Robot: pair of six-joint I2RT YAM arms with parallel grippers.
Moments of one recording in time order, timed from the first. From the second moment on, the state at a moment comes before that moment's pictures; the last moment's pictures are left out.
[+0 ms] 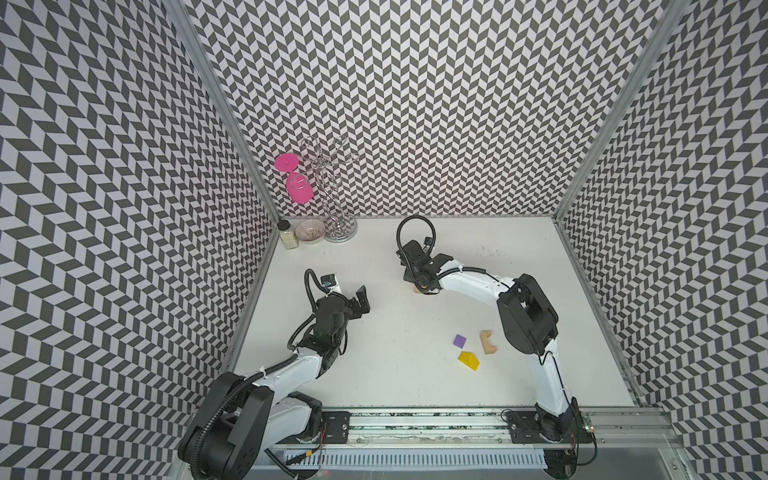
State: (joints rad) left arm -0.48 1.67 0.86 0.29 -0.05 -0.41; right arm 0.61 1.59 1.04 -0.20 0.25 0.73
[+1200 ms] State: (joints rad) left arm -0.31 1.26 0.38 0.41 -0.28 -0.44; right arm 0.74 1.65 0.82 -0.22 0.23 0.61
